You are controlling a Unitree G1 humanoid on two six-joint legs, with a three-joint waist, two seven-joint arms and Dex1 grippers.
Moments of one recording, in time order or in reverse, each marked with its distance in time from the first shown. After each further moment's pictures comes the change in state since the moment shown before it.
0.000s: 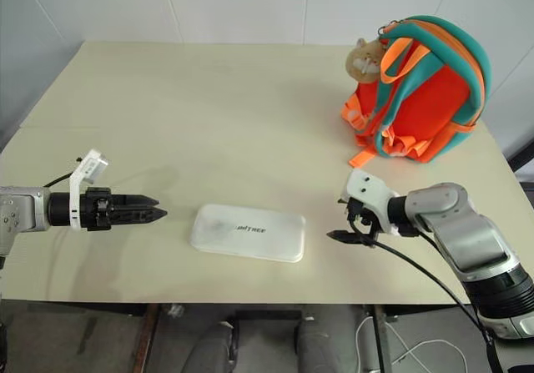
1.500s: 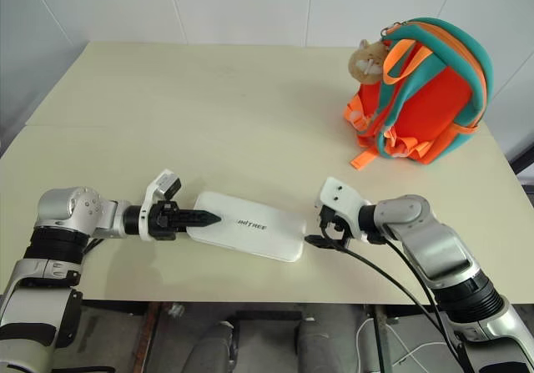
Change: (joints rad) left arm -0.191 -0.314 -0.127 0.232 -0.097 0.349 0.017; right arm -0.009 0.138 0.057 -0.031 -0.030 0.023 -0.119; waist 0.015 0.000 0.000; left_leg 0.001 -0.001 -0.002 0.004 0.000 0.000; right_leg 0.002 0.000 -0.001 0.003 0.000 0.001
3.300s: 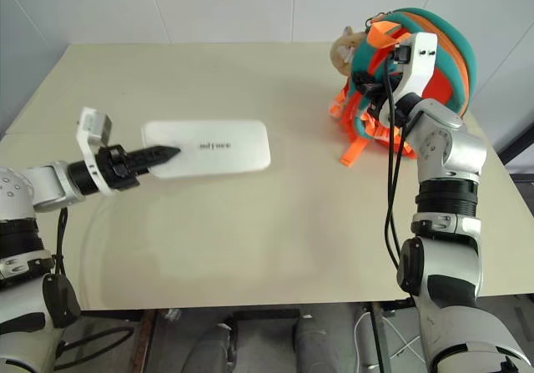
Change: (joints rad) left arm -0.074 0.006 0.516 -0.132 -0.094 -0.064 0.375; right arm -0.567 0.292 -0.511 0.688 0.202 -0.099 -0.359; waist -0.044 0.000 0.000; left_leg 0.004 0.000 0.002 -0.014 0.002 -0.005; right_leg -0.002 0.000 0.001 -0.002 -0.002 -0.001
